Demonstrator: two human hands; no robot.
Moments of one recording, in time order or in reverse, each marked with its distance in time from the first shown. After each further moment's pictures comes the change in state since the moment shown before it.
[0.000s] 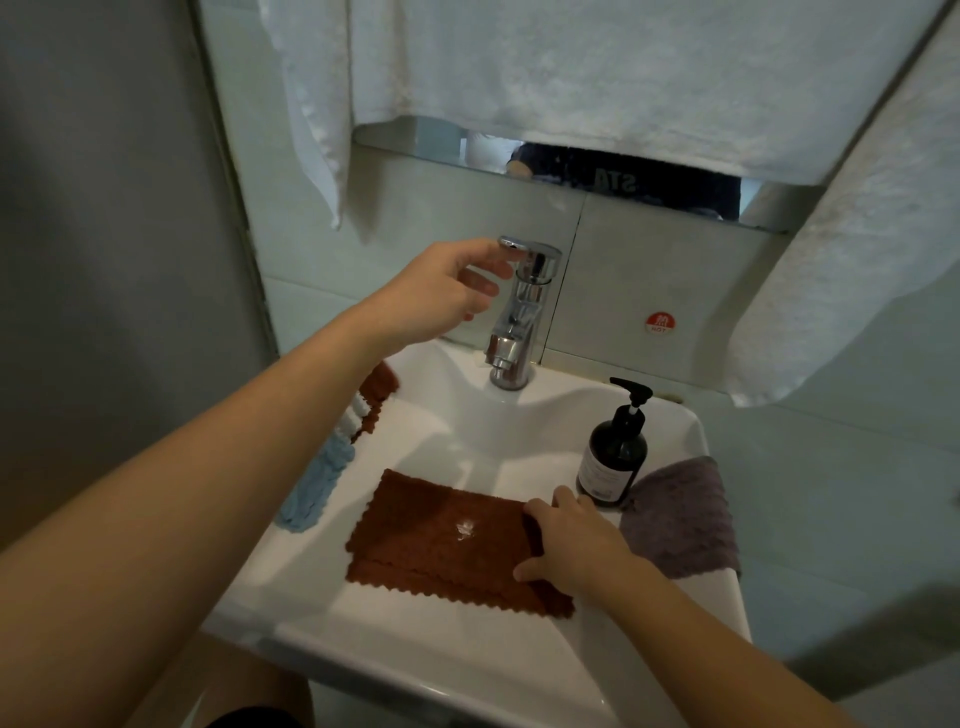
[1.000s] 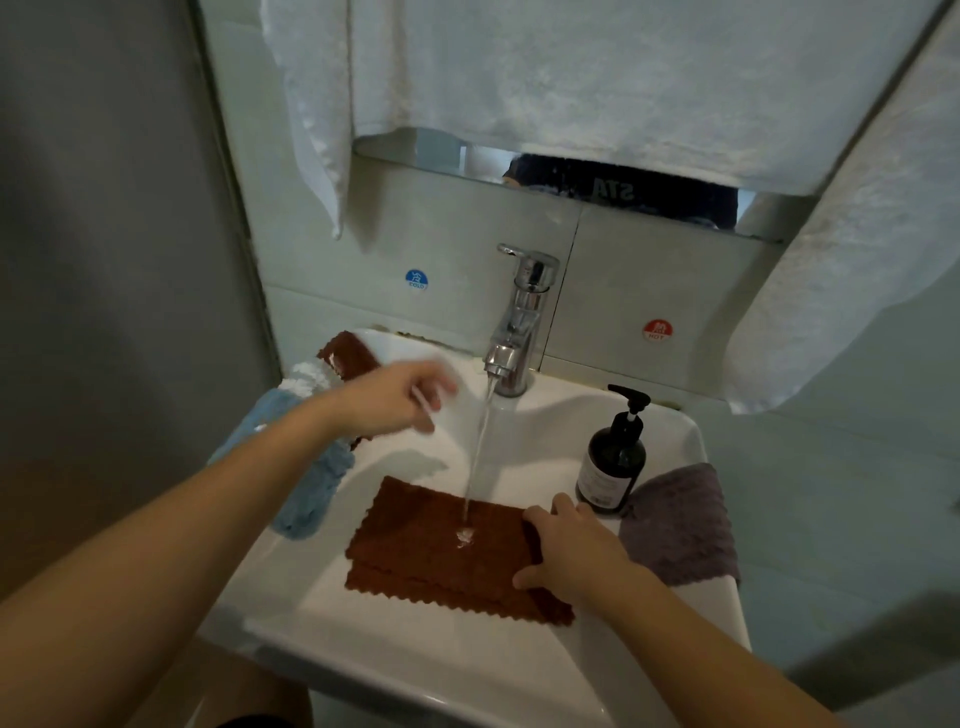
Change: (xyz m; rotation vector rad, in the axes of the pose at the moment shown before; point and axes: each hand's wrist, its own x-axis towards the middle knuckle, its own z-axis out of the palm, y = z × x) left_hand -0.045 -0.078 -0.002 0.231 -0.299 -0.277; right_hand 0.000 0.001 0.002 0.003 0.008 -0.002
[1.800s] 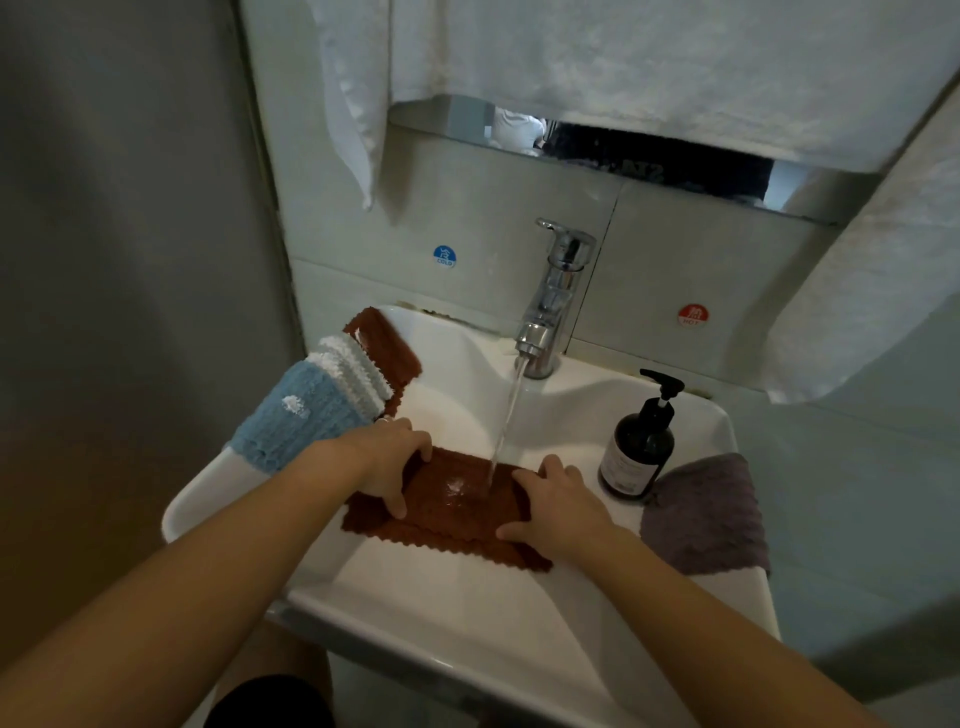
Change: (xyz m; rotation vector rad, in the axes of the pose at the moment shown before) left_hand -0.010 -0.072 0.047 0.660 -0.205 -0.220; right_hand 0.023 -0.029 -0.005 0.030 0.056 -0.053
